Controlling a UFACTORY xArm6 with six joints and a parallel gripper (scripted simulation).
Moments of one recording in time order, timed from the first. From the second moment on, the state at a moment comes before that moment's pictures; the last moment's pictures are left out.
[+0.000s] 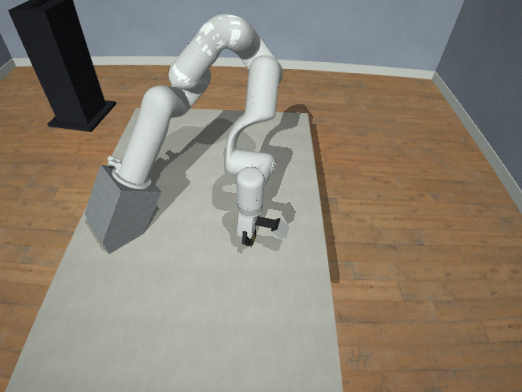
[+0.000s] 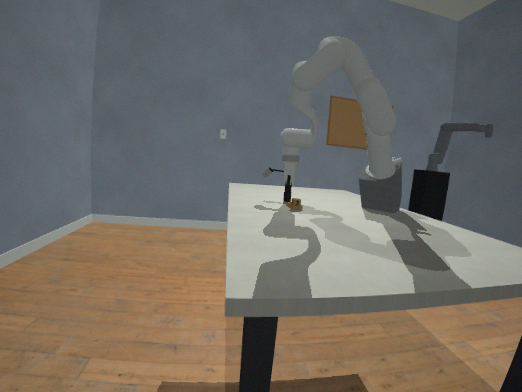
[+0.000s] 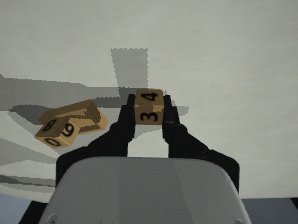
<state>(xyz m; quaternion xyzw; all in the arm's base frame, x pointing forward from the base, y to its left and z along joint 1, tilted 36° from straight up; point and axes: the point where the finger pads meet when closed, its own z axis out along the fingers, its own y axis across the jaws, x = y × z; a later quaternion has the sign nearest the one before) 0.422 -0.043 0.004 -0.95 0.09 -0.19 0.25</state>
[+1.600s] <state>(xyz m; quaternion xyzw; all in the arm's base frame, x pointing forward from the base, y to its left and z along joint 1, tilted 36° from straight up) 0.381 -0.083 0.085 -0.94 0.11 -0.19 0.25</state>
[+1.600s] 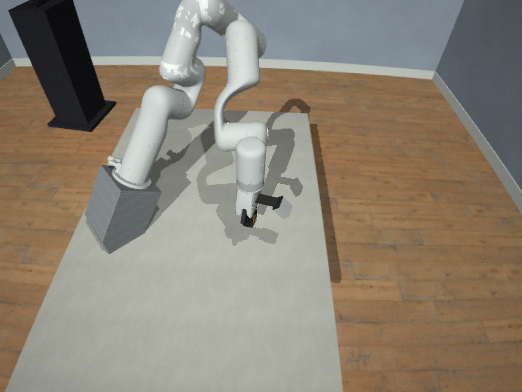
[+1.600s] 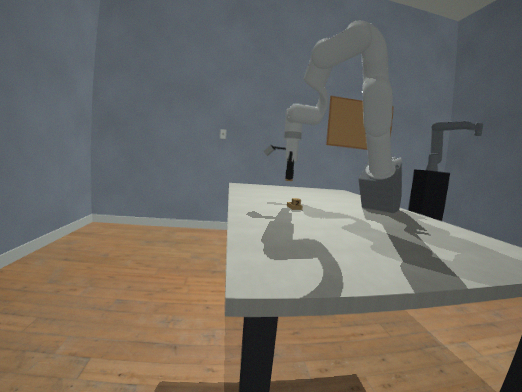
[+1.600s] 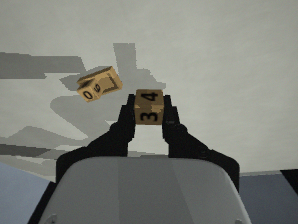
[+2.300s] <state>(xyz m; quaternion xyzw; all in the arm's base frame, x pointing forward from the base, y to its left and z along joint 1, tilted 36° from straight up) 0.373 -0.049 0.105 -0.88 0.36 -0.12 0.30</state>
